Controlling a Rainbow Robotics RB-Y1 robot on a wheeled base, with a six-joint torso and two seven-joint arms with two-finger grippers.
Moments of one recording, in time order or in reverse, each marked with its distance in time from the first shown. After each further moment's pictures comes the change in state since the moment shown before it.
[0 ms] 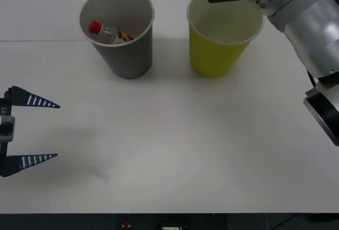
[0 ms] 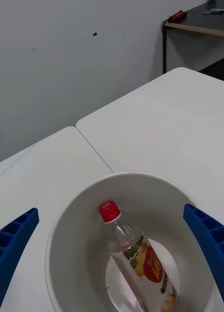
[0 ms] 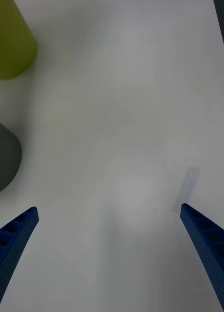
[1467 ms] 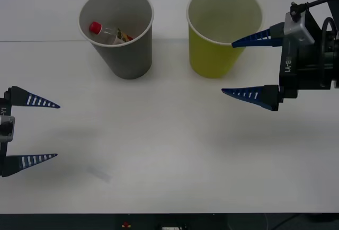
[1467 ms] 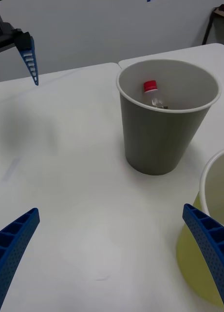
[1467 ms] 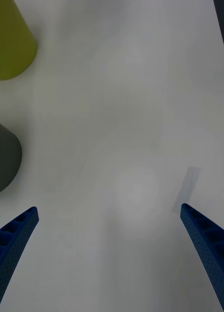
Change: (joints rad) right arm 0.899 -0.323 -0.596 -0.749 -0.372 -0.438 0.539; left arm 0.000 0.000 0.000 0.000 0.000 0.000 0.000
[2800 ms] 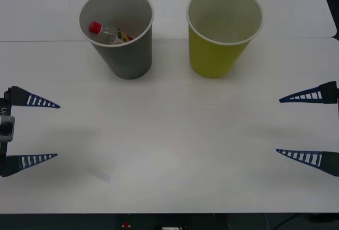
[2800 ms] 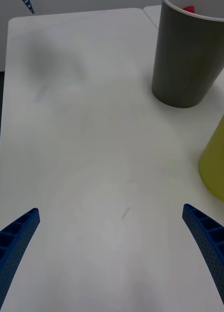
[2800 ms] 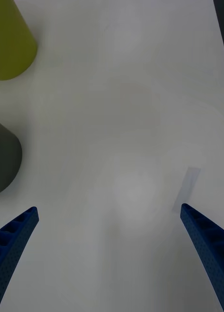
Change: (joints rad) right arm 0.418 0.001 -0.280 0.000 -0.120 -0.173 0.421; left arm 0.000 0.000 0.000 0.000 0.000 0.000 0.000
